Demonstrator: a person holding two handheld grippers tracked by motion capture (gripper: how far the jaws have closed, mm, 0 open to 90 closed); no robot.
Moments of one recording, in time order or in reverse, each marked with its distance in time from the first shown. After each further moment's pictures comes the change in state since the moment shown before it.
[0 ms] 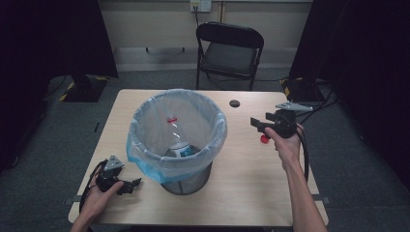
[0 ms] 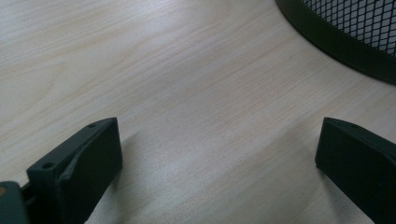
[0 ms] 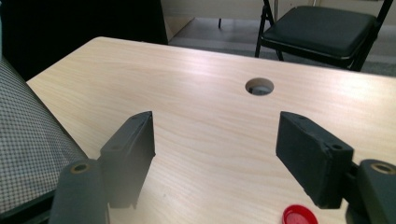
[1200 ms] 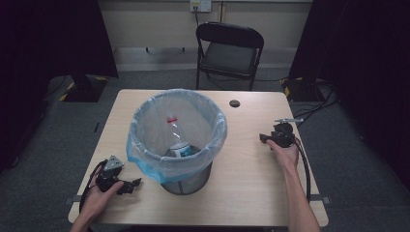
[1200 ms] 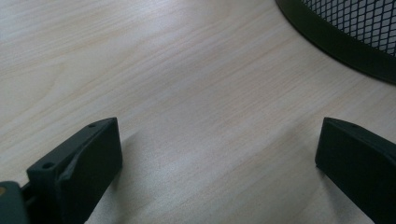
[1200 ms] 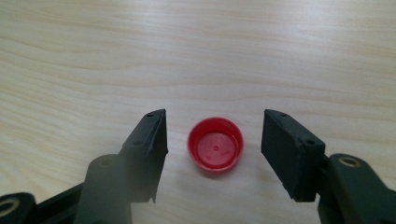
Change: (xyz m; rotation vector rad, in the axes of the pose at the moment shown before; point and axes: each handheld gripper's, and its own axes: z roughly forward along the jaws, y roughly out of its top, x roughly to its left) left arm 0.000 0.000 0.000 0.000 0.000 0.001; right arm -0.069 -0.077 0.060 0.251 -0.173 0.075
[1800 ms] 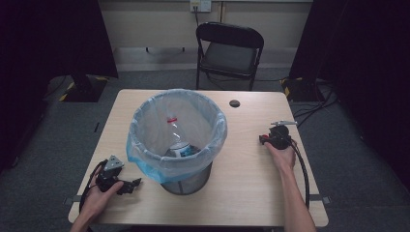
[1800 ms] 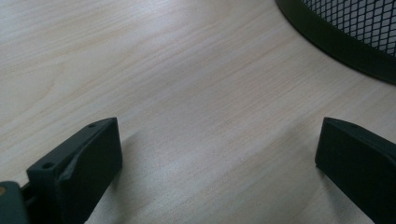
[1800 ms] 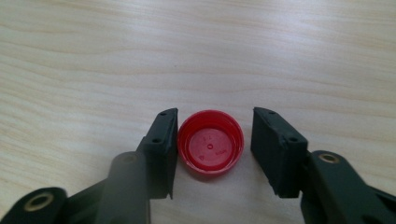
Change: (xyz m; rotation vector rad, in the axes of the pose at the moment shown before) left arm 0.000 0.000 0.000 0.000 0.000 -0.001; right arm 0.004 -0.010 0.016 0.003 -0.062 -0.047
